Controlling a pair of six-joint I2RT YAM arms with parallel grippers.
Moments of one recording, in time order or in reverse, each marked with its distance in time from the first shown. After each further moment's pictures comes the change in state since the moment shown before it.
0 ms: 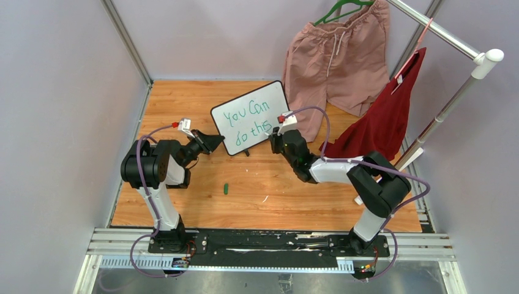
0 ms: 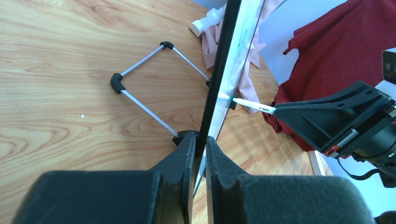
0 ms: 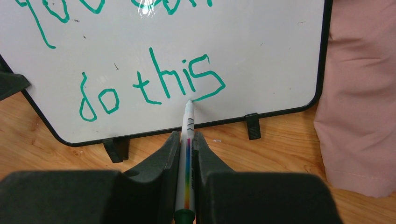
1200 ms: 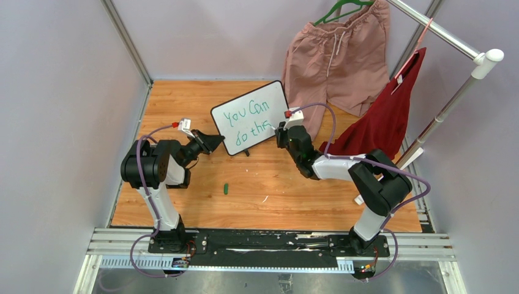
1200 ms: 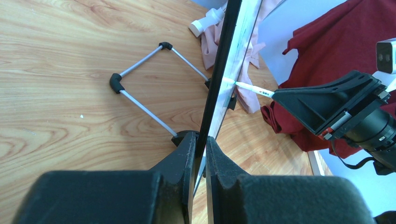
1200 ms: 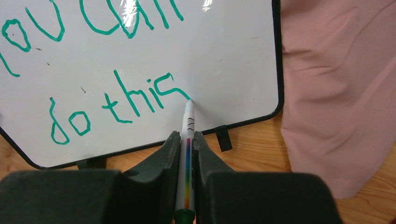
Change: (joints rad) left arm 0.000 0.000 0.000 0.000 0.001 -0.002; right arm -0.066 0.002 0.009 0.010 0.019 0.000
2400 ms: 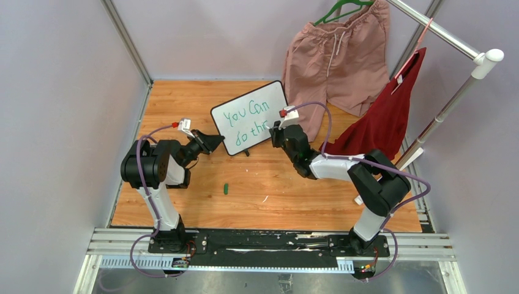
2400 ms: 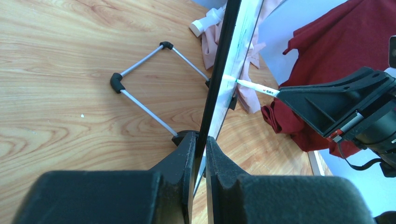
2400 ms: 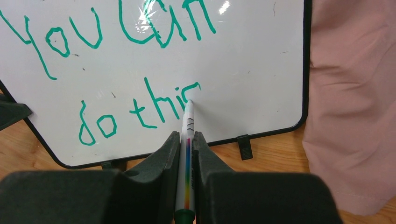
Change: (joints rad) left arm 0.000 0.000 0.000 -0.002 0.000 0.000; right arm 0.035 0.004 0.037 -0.008 -0.018 -0.008
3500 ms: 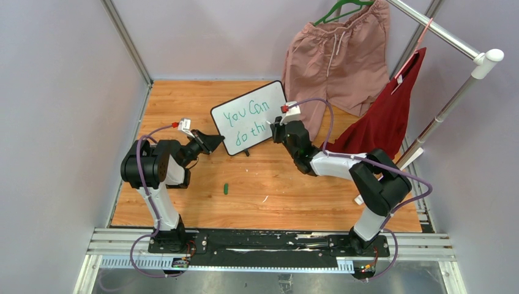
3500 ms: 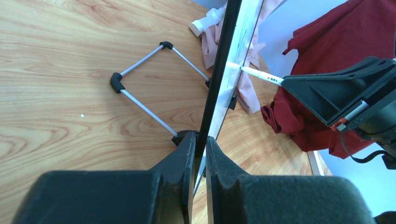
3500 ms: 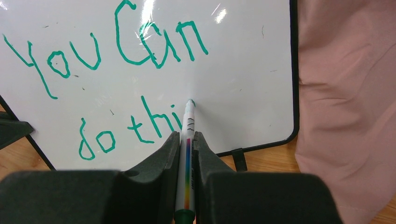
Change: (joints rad) left arm 0.000 0.000 0.000 0.000 0.000 -0.002; right arm -0.020 -0.004 0.036 -0.015 -0.010 -0.001
